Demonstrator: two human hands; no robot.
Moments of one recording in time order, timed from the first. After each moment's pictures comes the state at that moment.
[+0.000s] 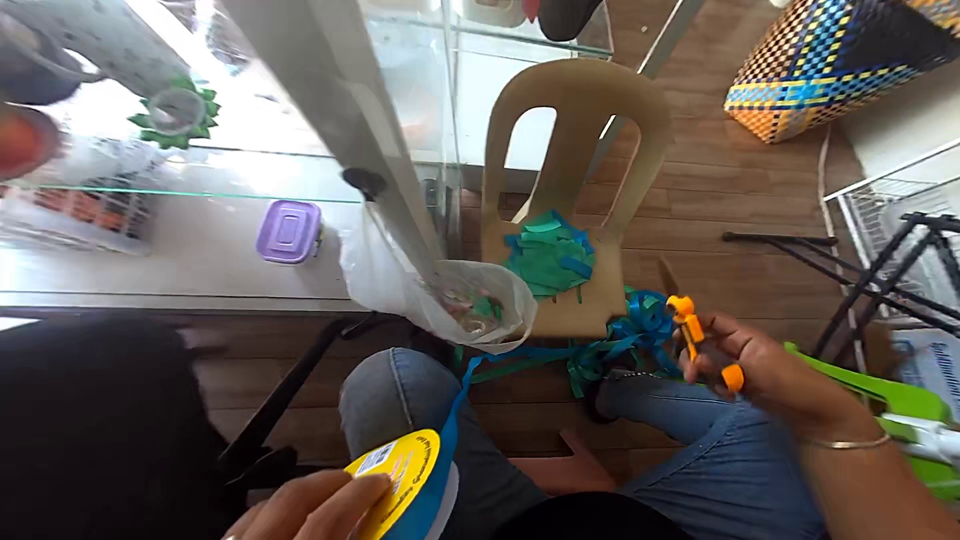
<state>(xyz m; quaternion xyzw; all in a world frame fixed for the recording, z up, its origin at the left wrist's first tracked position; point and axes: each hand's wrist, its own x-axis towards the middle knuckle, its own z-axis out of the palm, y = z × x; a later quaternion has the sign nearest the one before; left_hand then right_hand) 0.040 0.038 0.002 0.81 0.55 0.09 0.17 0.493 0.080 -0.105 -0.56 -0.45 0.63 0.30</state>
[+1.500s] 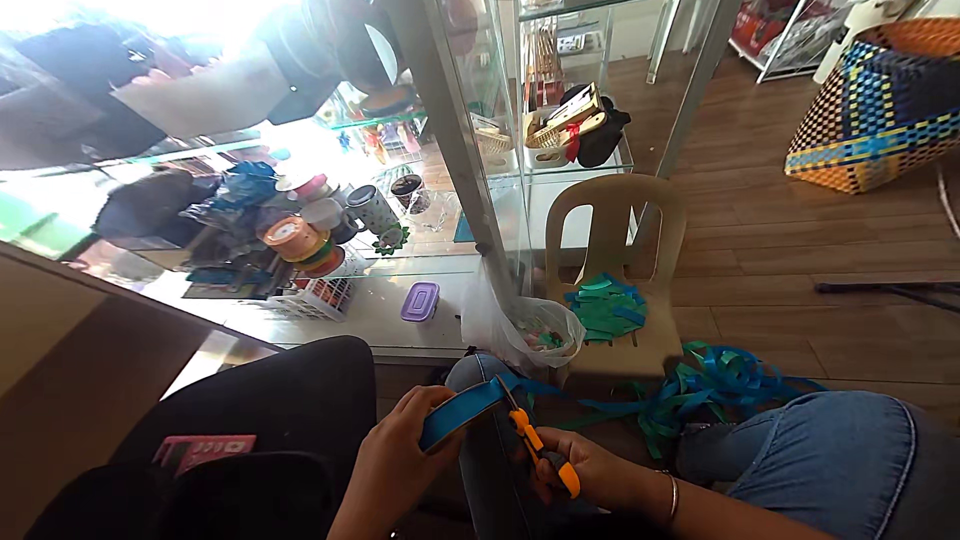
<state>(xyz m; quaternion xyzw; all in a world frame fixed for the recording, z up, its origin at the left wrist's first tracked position) 0.012 0.030 -0.030 0.76 0.60 0.21 0.13 0.275 0.026 -0.133 -0.16 -0.47 0.82 0.29</state>
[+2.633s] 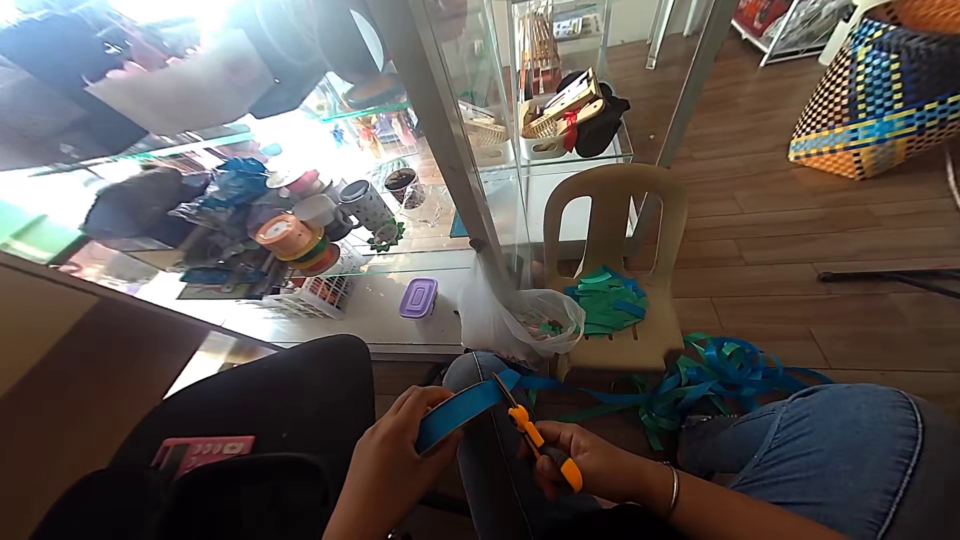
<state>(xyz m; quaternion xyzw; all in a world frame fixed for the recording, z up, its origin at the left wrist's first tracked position) 0.011 0.031 -0.030 0.77 0.60 0.21 0.12 0.278 0.033 -0.136 -0.17 -0.48 0.81 0.29</state>
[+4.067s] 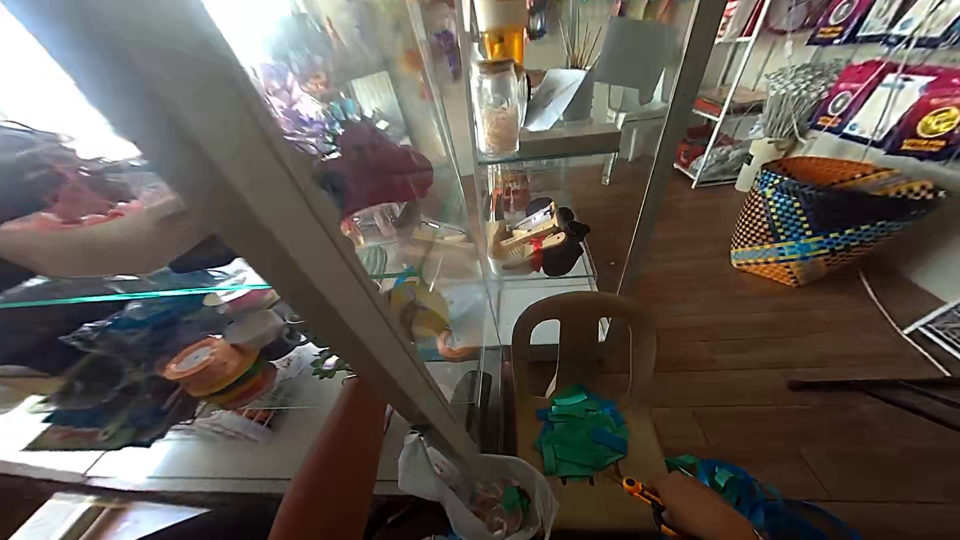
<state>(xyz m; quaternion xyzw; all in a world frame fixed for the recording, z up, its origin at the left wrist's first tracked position) 0.014 0.469 -0.070 0.77 0.51 0.38 0.07 0.468 0.187 -0.174 -0.66 -0.61 0.37 -0.22</state>
